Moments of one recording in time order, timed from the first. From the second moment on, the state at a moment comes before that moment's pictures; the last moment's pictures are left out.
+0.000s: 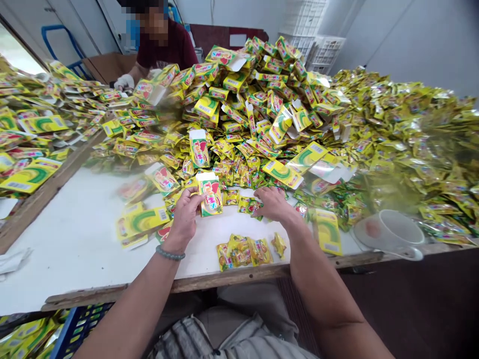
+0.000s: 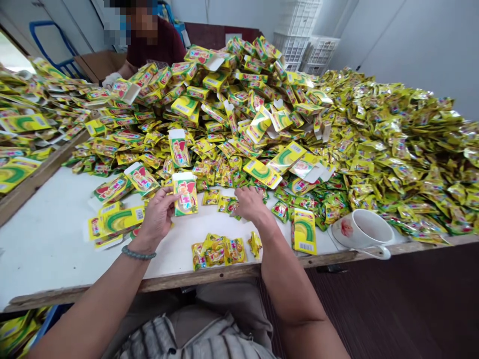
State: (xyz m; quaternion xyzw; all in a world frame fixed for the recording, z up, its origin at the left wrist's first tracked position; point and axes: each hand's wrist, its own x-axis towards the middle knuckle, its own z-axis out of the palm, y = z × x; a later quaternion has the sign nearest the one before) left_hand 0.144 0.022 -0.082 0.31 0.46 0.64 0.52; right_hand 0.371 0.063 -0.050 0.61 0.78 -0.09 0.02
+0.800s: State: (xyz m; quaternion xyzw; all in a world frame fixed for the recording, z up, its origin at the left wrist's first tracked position) left_hand 0.154 0.013 -0.085 0.45 0.47 0.49 0.58; right_hand 0.353 0.070 -0.068 0.44 0.69 -0.44 -0.38
